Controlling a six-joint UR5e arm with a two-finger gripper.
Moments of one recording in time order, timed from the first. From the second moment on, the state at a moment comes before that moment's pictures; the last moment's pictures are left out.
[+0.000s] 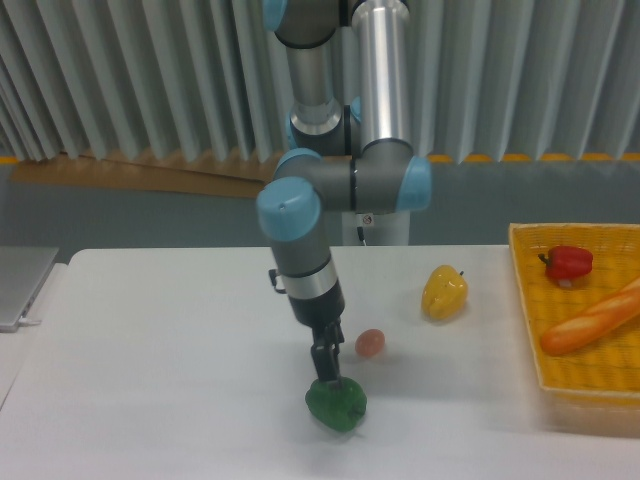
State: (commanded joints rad) arm 2.11 -2.04 -1.44 -1.08 1.82 1.58
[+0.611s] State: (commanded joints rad) arm 2.13 -2.06 -1.50 -1.09 1.82 1.58
